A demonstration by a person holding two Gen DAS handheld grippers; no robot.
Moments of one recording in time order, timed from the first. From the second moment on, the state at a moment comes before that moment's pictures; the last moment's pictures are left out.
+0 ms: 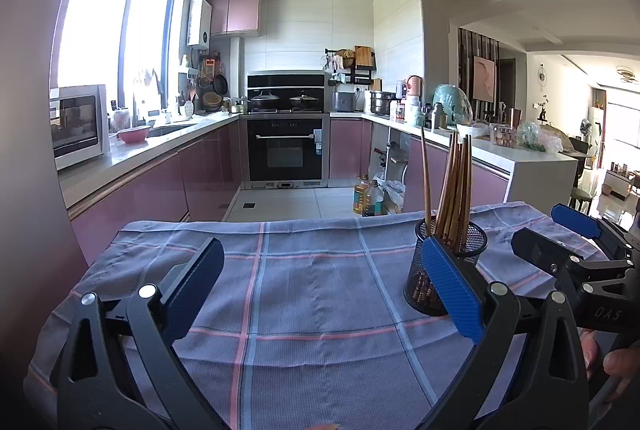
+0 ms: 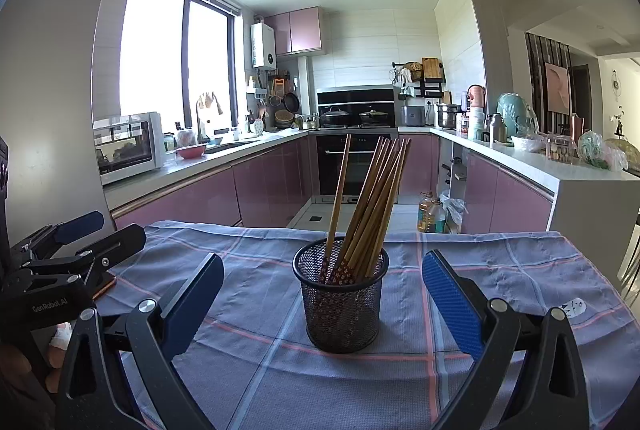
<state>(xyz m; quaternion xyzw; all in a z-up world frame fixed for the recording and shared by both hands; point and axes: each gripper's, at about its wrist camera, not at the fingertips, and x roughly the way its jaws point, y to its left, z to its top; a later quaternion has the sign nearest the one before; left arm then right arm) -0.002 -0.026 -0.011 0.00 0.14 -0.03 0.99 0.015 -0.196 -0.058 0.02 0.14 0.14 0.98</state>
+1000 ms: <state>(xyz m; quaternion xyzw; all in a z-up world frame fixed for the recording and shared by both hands) -0.002 -0.025 -0.013 0.00 0.14 -0.03 0.99 0.018 -0.194 -0.057 0.02 0.14 0.14 0.98</state>
